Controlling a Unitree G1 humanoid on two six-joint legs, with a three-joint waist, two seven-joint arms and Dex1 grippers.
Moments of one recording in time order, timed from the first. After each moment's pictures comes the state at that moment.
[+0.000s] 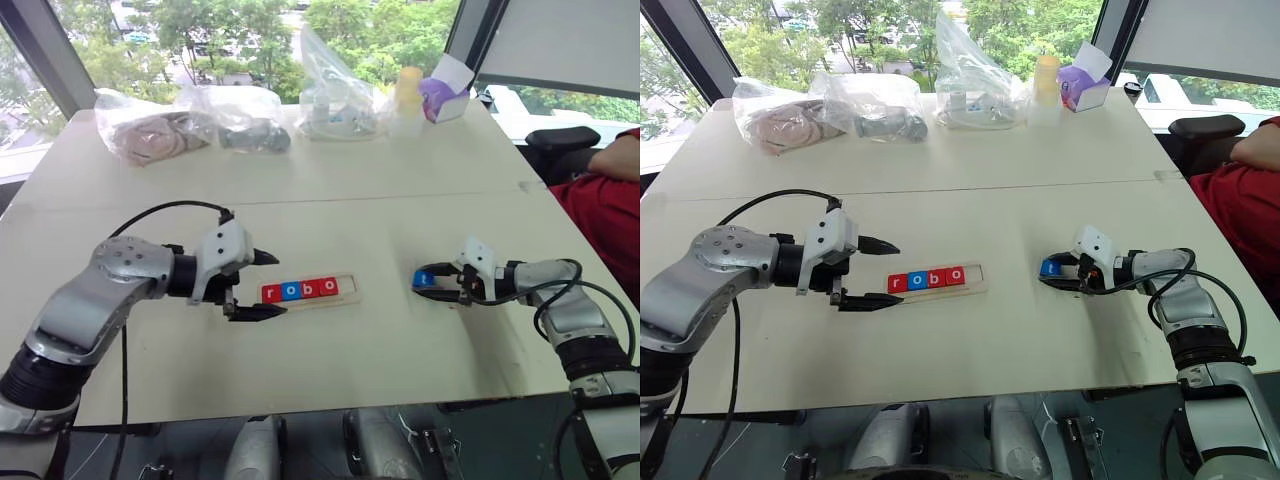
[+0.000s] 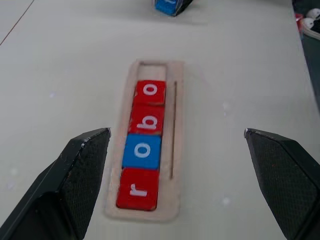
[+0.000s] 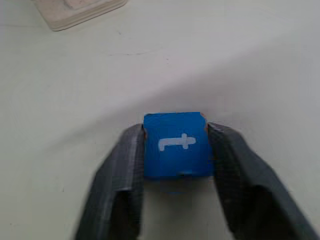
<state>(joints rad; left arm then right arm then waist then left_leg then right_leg) -0.40 0.89 -0.12 -0.36 -0.45 0.62 -1.10 -0.47 -0.74 0.08 0.49 0.16 0.01 1.23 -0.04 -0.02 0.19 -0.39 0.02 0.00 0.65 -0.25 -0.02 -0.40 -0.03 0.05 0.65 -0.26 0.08</state>
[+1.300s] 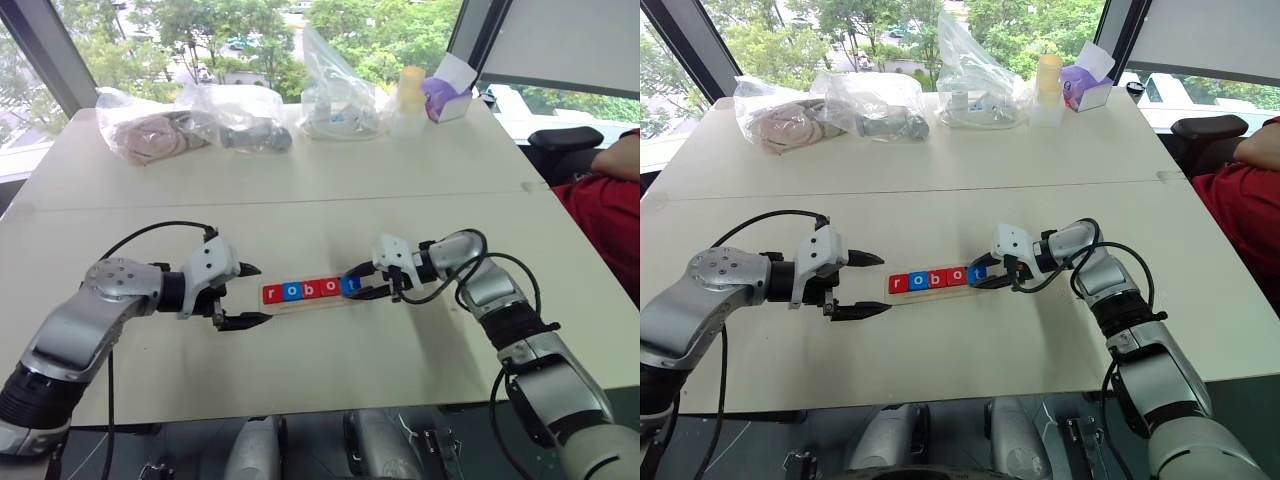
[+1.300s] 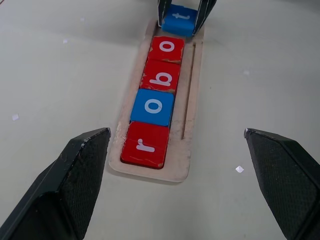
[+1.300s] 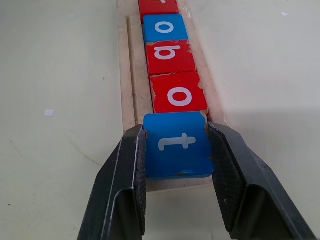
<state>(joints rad) -0.29 0.89 -0.09 -0.33 -0.40 0.56 -1.06 -0.70 -0.50 0.31 0.51 0.08 -0.04 1.36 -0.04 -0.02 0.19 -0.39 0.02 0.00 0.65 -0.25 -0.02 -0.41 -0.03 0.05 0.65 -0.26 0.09</state>
